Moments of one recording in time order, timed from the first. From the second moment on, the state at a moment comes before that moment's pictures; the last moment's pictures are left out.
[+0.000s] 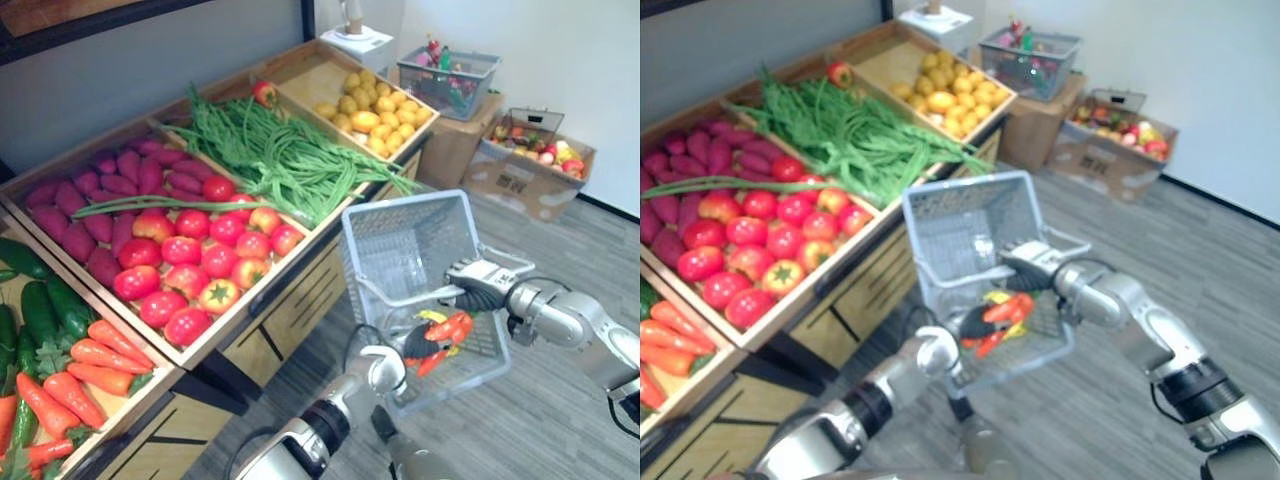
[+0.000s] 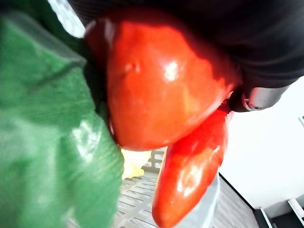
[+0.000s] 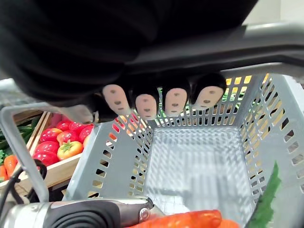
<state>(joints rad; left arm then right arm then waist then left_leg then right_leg) -0.42 -0.11 -0.60 0.73 0.69 -0.06 0.08 -0.30 -0.90 0.36 -0.07 -0.41 -0.27 0.29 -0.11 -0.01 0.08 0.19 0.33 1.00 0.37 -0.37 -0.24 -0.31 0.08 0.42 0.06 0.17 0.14</state>
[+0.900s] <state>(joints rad) -0.47 -0.14 -0.63 0.72 0.69 -0.03 0.07 -0.23 -0.88 0.26 -0.07 -0.39 -0.24 0.29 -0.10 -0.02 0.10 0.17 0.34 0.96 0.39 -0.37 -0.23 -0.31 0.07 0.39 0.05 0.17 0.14</state>
